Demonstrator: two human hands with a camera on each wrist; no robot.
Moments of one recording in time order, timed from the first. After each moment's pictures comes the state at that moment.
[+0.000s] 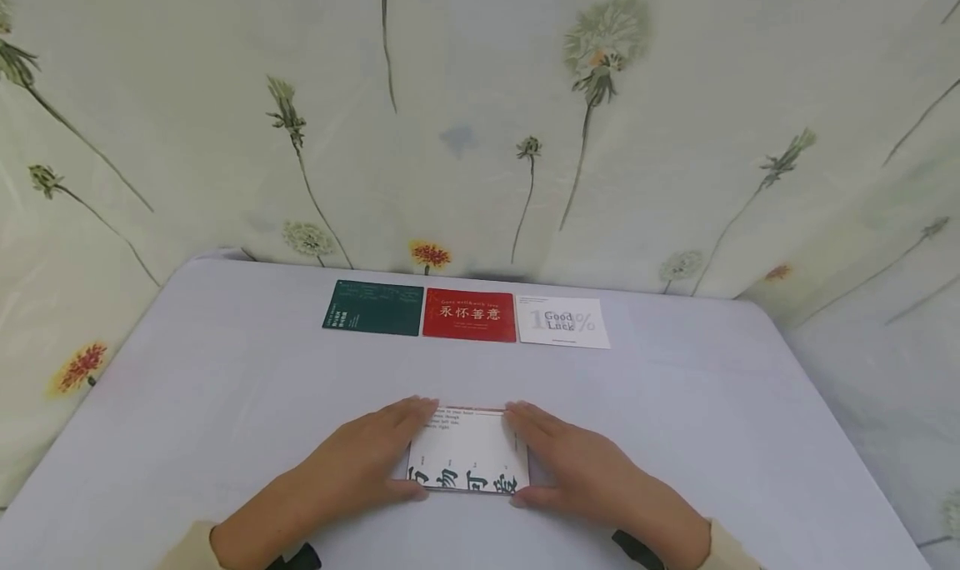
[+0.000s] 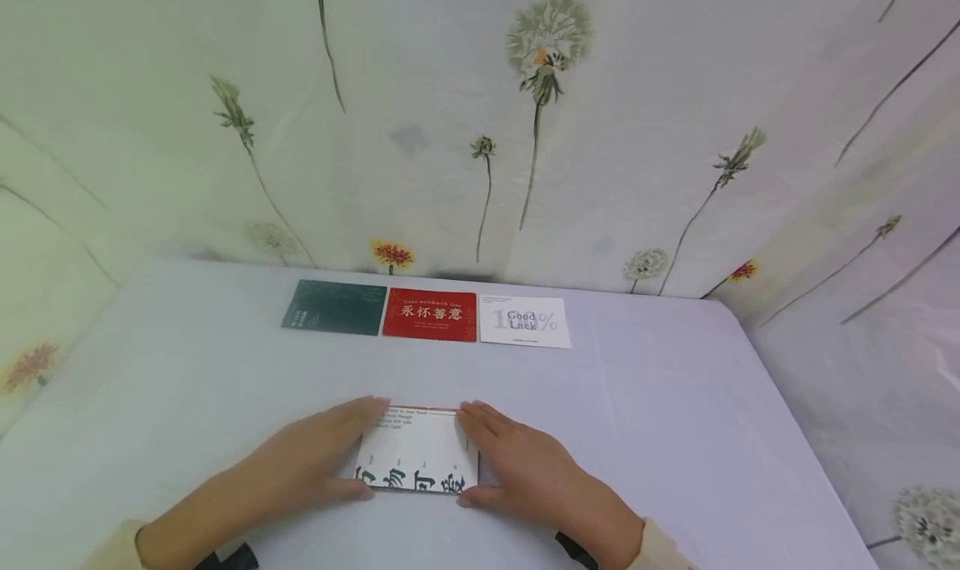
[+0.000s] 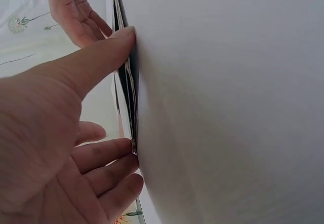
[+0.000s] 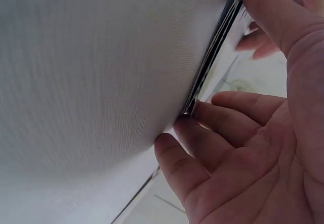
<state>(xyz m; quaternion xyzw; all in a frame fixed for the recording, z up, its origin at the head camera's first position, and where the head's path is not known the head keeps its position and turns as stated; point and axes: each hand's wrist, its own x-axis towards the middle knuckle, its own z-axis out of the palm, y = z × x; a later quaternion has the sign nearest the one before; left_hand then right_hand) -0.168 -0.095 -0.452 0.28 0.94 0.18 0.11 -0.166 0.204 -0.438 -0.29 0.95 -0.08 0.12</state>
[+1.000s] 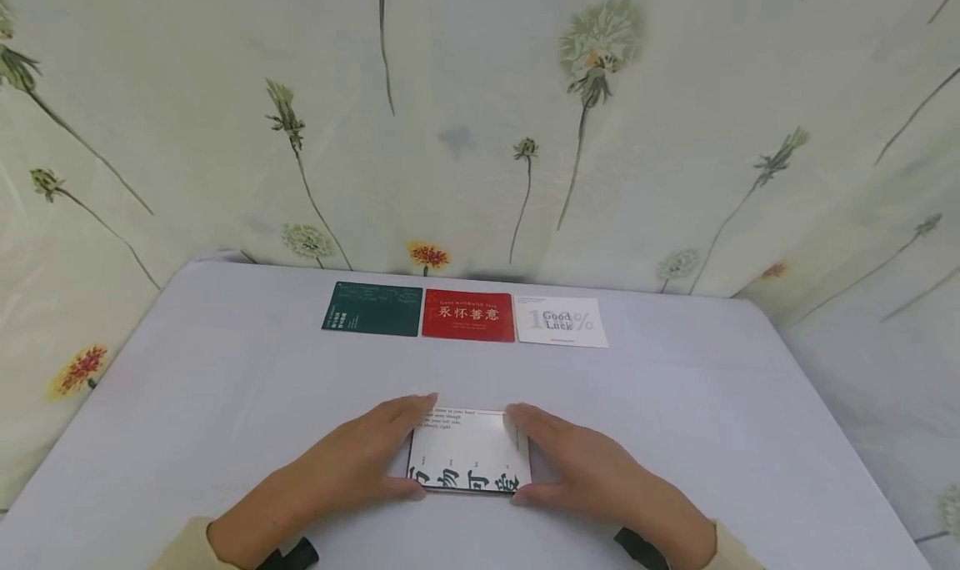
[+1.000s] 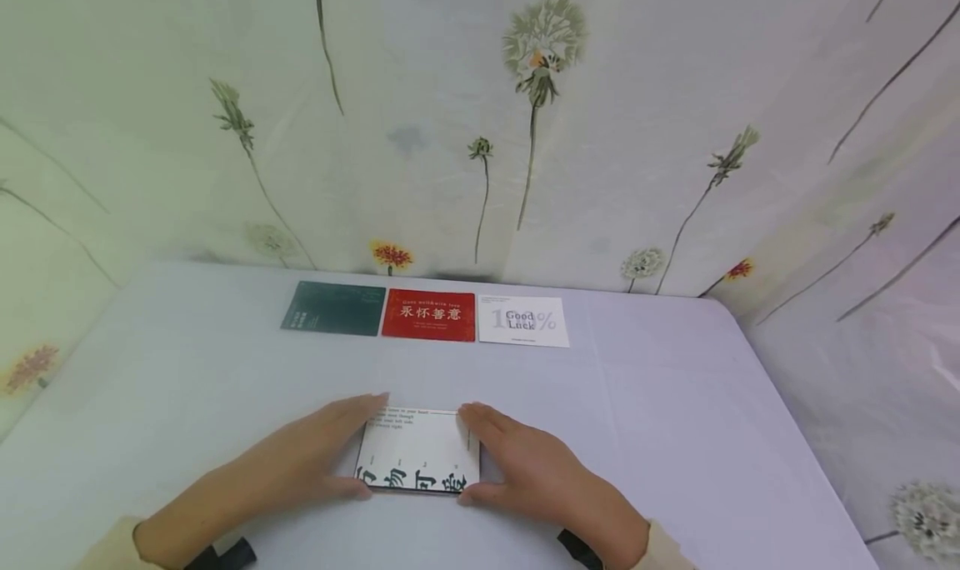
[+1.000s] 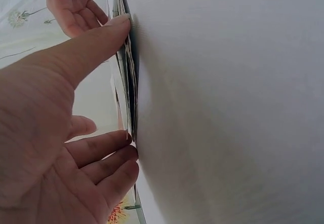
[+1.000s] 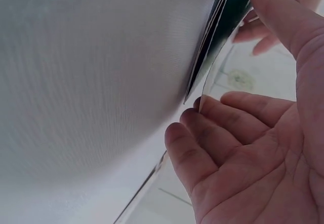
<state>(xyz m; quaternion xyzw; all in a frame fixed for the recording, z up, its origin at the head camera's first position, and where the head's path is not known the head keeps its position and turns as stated) -0.171 -0.098 -0.449 0.28 0.93 0.21 0.12 -0.162 0.208 -0.435 -0.26 0.95 -0.13 0.13</state>
